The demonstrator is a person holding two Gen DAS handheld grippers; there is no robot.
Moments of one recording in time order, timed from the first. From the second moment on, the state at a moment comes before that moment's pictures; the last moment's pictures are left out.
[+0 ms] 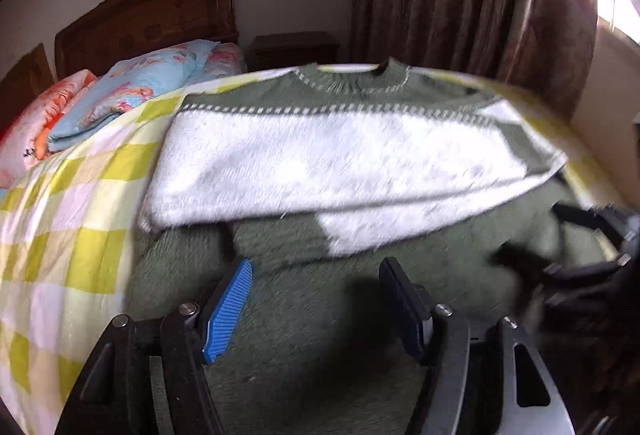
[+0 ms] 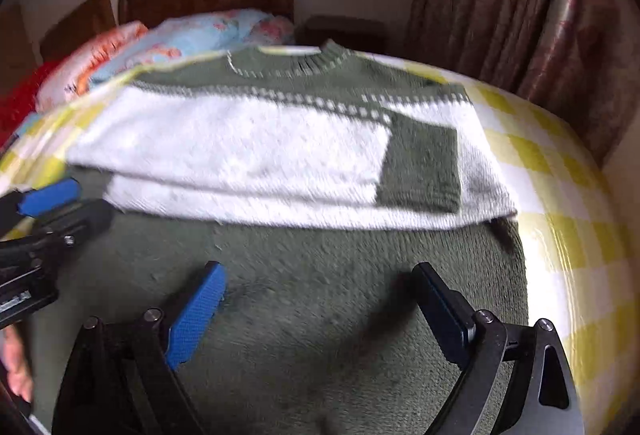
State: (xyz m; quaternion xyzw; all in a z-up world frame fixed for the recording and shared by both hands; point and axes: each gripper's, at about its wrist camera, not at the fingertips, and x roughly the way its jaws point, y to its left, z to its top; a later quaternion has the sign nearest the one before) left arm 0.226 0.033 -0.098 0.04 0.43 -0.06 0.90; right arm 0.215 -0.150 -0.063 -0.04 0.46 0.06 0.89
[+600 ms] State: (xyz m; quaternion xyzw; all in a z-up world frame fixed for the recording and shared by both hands) left arm 0.187 0.062 -0.063 -0.01 0.40 -0.08 0.91; right arm 0.173 -0.185 -0.037 -0.05 0.44 0.06 0.89
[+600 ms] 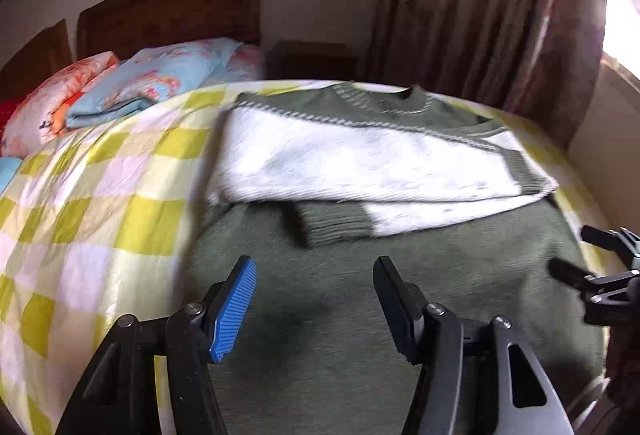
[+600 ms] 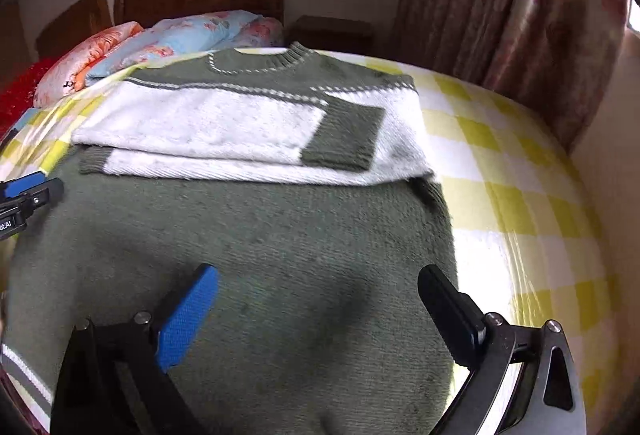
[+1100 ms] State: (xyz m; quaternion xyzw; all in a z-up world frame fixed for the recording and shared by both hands) left arm 0.177 0.071 -0.096 0.05 0.44 -0.09 0.89; right arm 0.156 -0.199 -0.068 -0.08 0.50 0.14 0.85
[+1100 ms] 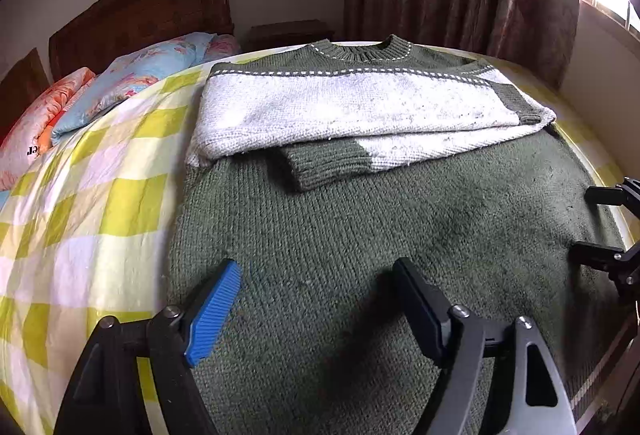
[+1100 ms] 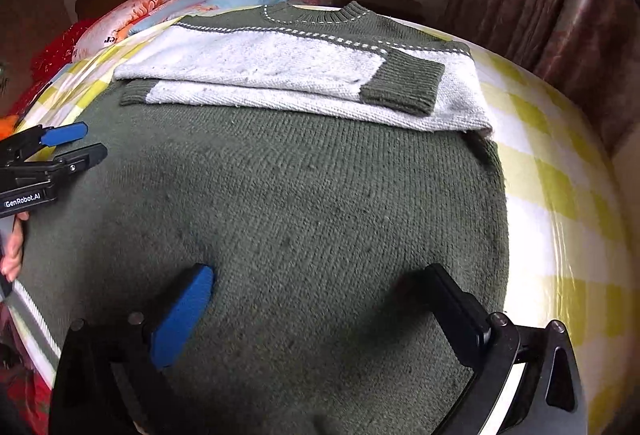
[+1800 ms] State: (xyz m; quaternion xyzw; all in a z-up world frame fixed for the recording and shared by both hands) left arm 0.158 0.035 -0.101 0.09 0.46 -0.16 0.87; right arm 0.148 -0.145 -0.064 -0.12 0.50 0.20 0.83
